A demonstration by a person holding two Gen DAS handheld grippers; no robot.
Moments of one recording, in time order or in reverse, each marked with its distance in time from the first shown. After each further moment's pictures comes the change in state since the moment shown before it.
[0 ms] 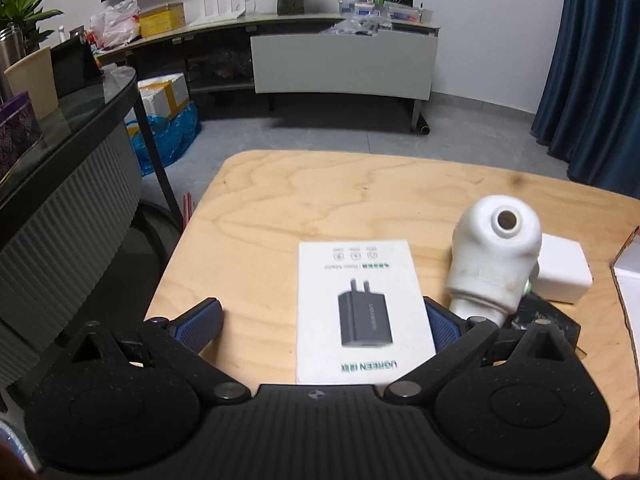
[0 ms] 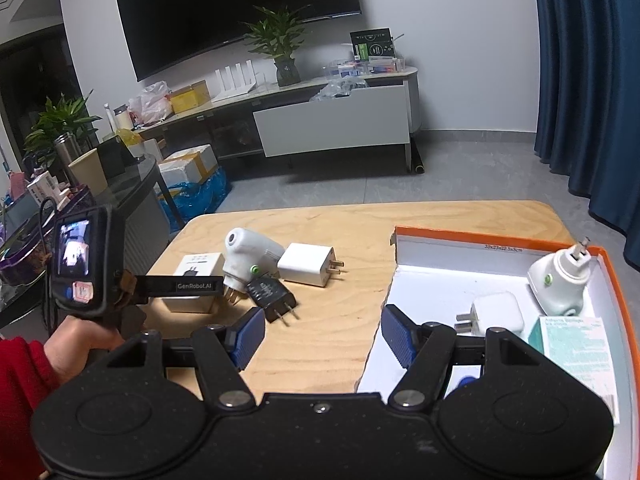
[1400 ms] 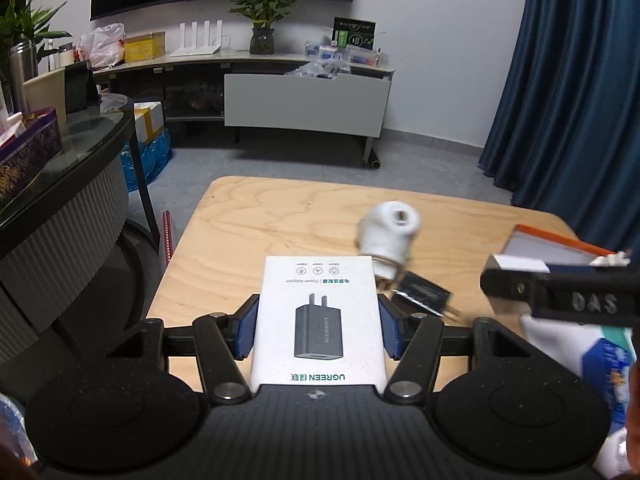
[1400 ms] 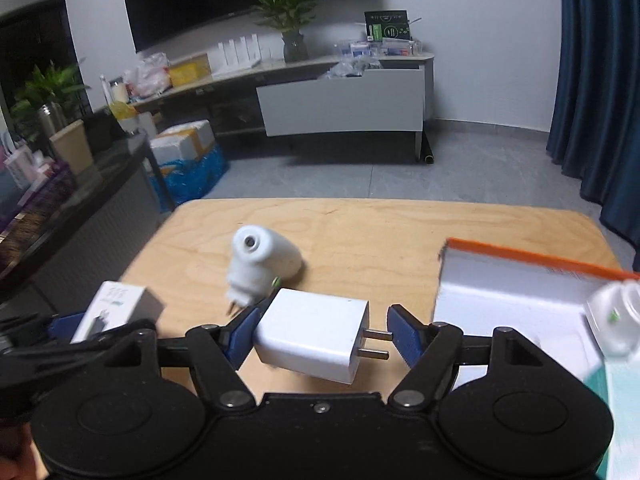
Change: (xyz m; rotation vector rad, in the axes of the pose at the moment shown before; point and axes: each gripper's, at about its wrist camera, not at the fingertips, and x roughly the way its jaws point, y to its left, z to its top) left arm -0.095 -0.001 -0.031 -0.026 -0.109 -0.150; right arm 0.035 0.029 0.011 -0.049 0.041 -0.004
